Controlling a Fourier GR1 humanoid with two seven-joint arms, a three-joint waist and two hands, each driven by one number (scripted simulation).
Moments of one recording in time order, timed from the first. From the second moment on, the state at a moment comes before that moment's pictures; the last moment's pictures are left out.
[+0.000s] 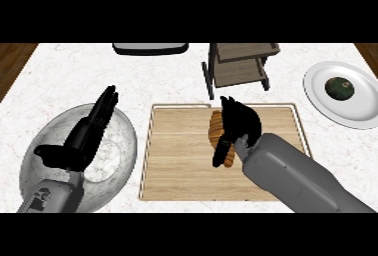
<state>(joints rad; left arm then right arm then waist) -0.17 0.30 -0.20 -1.46 0.21 0.04 -0.12 -0.74 -0.30 0.77 -1.30 0.25 0.03 1.14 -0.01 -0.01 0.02</state>
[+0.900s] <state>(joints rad) -0.18 0.28 -0.19 -1.46 0.20 0.03 -0.12 -0.68 -0.23 0.69 -1.24 0.44 -0.06 1.02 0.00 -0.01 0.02</state>
